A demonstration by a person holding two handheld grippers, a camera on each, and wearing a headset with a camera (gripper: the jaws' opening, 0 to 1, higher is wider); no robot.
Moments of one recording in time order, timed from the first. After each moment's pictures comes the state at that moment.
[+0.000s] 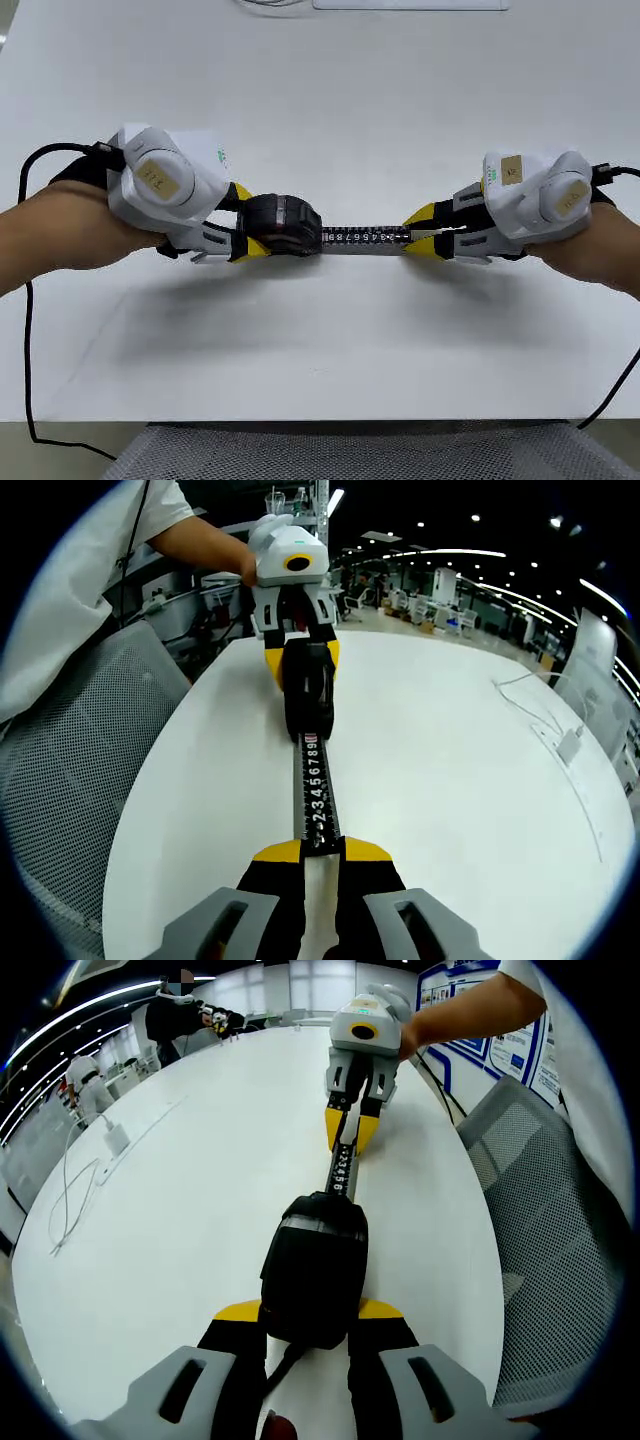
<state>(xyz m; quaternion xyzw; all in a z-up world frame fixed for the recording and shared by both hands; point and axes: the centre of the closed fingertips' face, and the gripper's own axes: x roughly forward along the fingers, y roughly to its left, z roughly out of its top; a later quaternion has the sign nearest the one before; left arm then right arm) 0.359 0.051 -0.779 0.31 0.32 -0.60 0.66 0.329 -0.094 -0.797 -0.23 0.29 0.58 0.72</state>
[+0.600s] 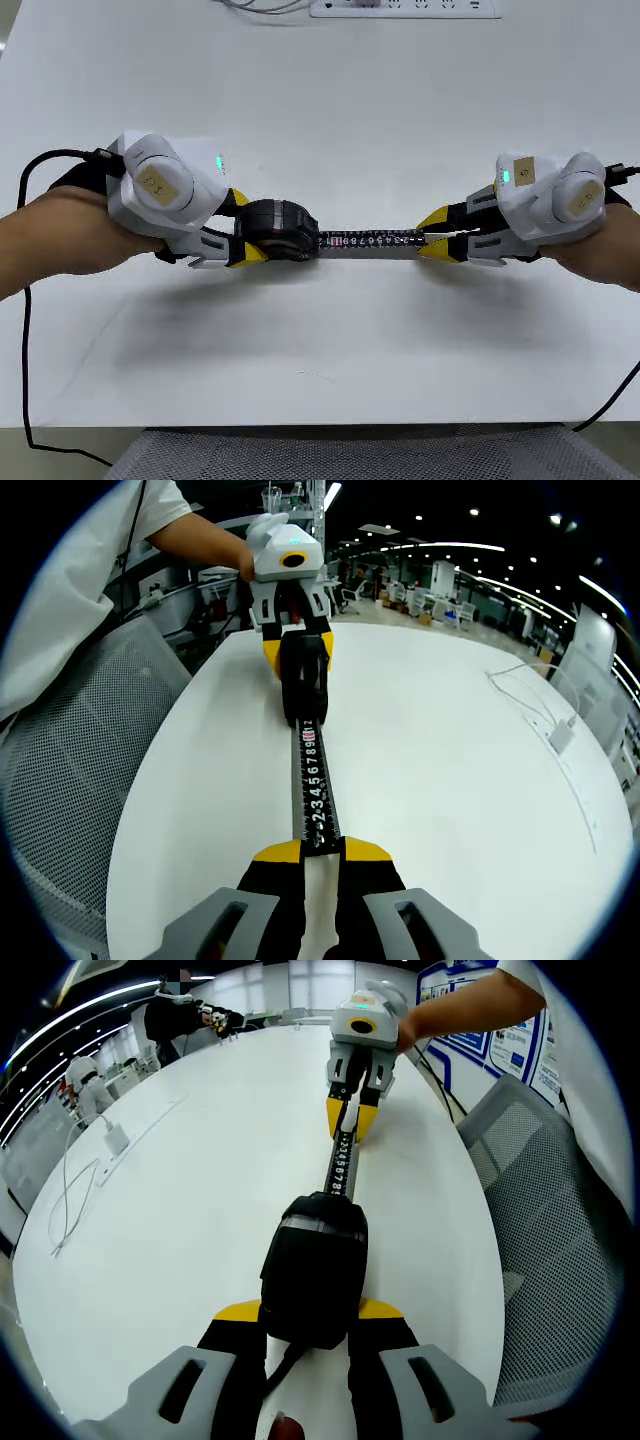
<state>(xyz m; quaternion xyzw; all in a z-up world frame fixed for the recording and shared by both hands) 0.359 0.050 -0.779 0.31 0.32 -0.60 0.66 0.327 -0.114 -0.794 -0.25 0.30 0.57 0.72</state>
